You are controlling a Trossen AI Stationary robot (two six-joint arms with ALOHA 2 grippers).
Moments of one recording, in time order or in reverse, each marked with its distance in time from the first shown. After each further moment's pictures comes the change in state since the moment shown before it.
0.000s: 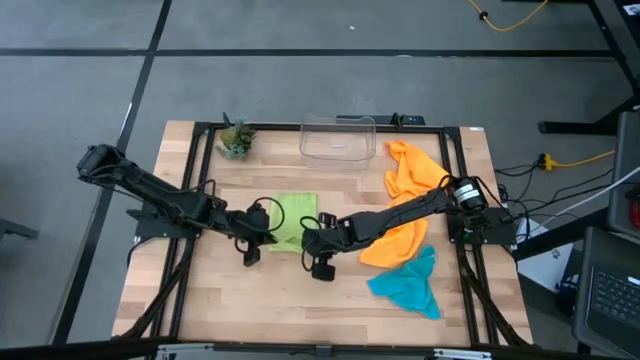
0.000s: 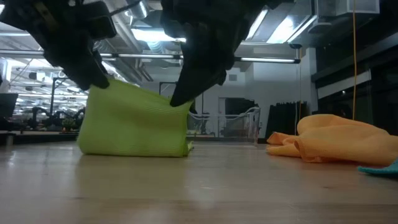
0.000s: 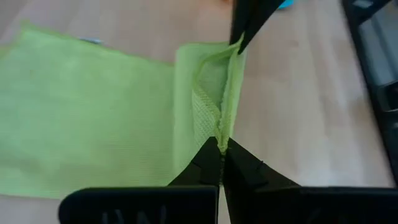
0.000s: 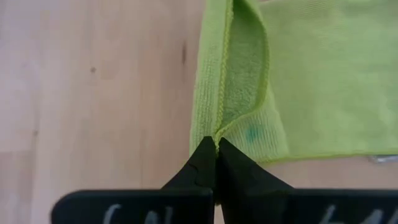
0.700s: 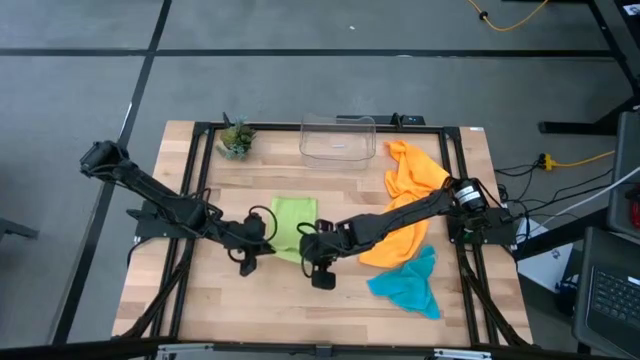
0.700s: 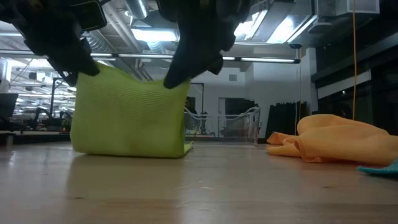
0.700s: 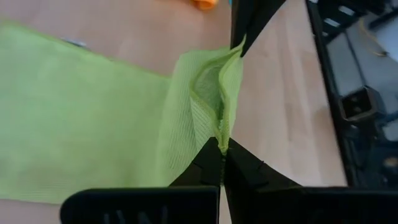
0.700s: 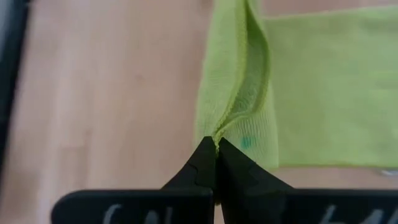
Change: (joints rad) left arm -0.120 0.001 0.000 0.045 -0.095 -0.127; right arm 0.021 -0.001 0.070 -0.045 -0.054 0.006
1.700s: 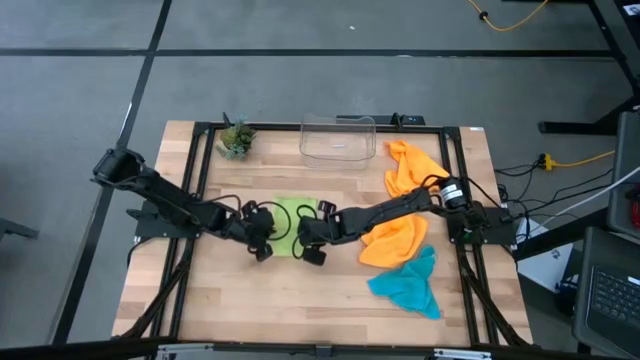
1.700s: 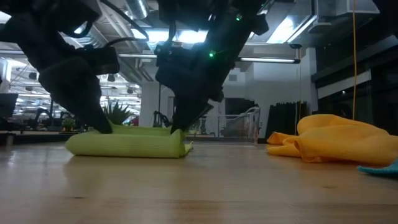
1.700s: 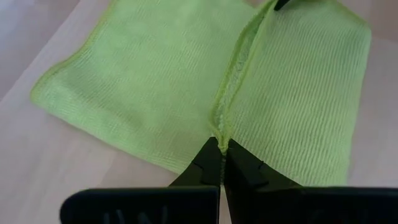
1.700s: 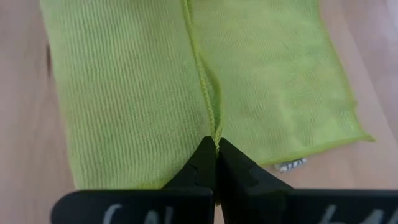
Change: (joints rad) left arm 0.120 0.231 0.000 -0.101 -0.169 -0.018; right arm -0.099 0.108 -0.047 0.049 0.253 0.016
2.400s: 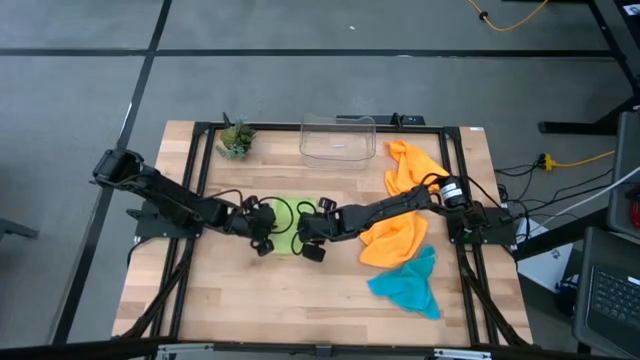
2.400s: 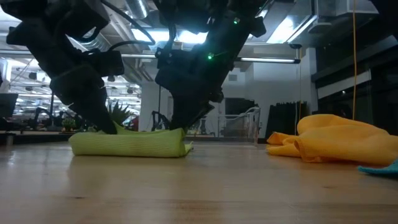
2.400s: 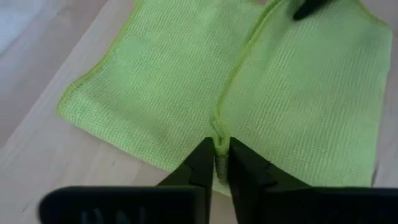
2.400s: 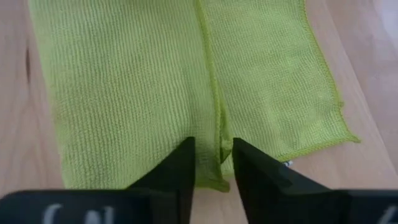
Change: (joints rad) left arm 0.065 0.000 0.000 0.002 0.006 0.091; right arm -0.015 0.000 0.000 0.000 0.005 0.003
